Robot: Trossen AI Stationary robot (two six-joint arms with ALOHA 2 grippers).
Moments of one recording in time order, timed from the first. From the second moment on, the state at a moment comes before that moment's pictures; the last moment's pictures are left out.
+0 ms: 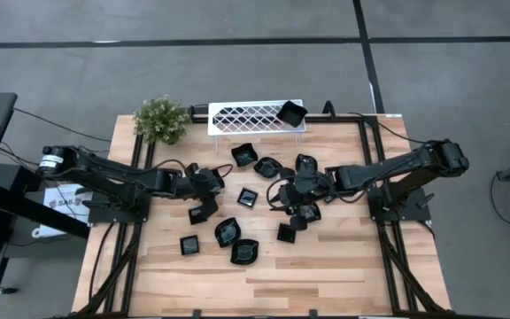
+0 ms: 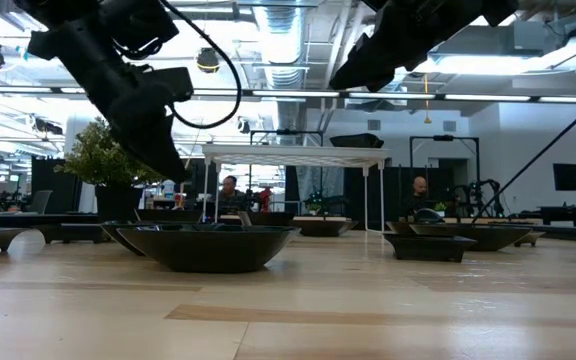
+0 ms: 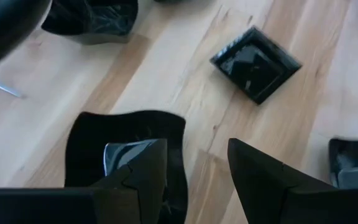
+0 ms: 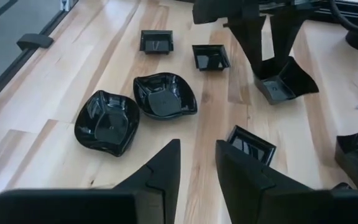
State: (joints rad) left arm -0.07 1.41 0.58 -0.23 -0.34 -0.34; right arm 0.13 1.36 0.89 -0.09 0.00 -0.08
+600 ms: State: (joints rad) left arm -0.07 1.43 0.57 -0.25 -0.30 -0.27; right arm 0.13 1.36 0.89 -0.09 0.00 -0.08
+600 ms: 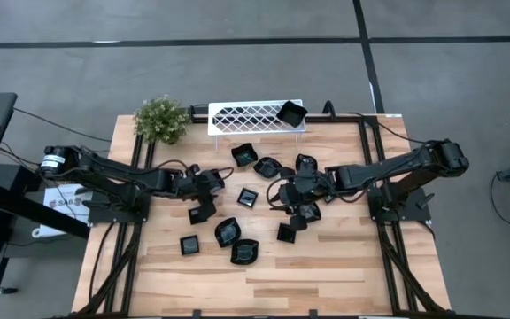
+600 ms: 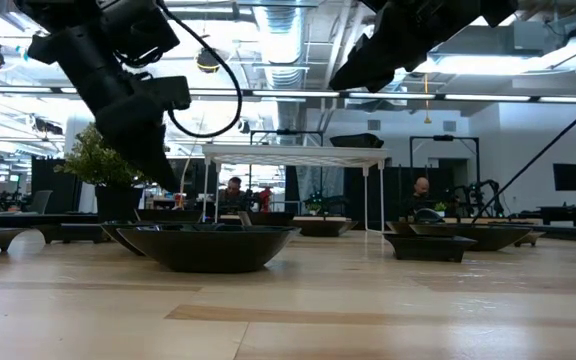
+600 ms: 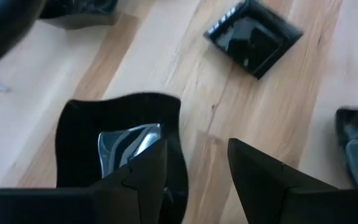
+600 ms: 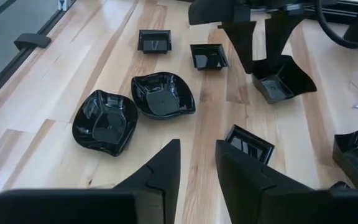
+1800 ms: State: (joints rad) left arm -0.07 1.45 0.53 -0.19 -0.28 -0.16; right arm 0.13 1.36 0.89 -0.09 0.00 -0.08
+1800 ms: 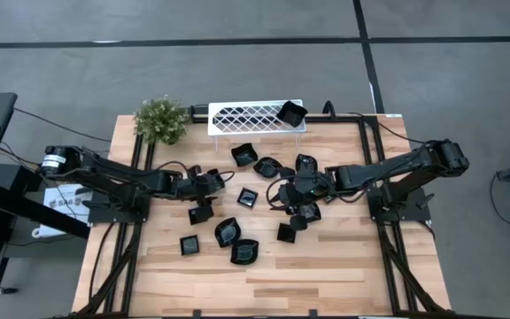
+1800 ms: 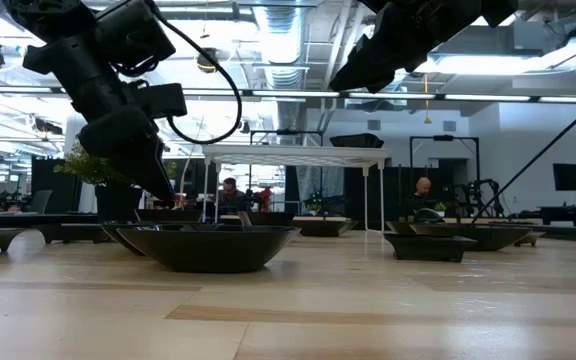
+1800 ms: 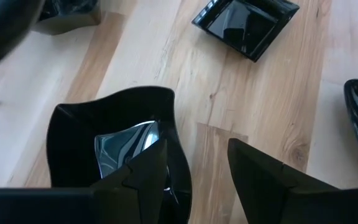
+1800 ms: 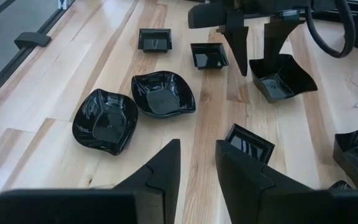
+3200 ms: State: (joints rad) left arm -0.07 1.52 0.53 -0.16 -0.31 -0.17; right arm 0.13 1.36 0.89 -0.10 0.00 -0.08
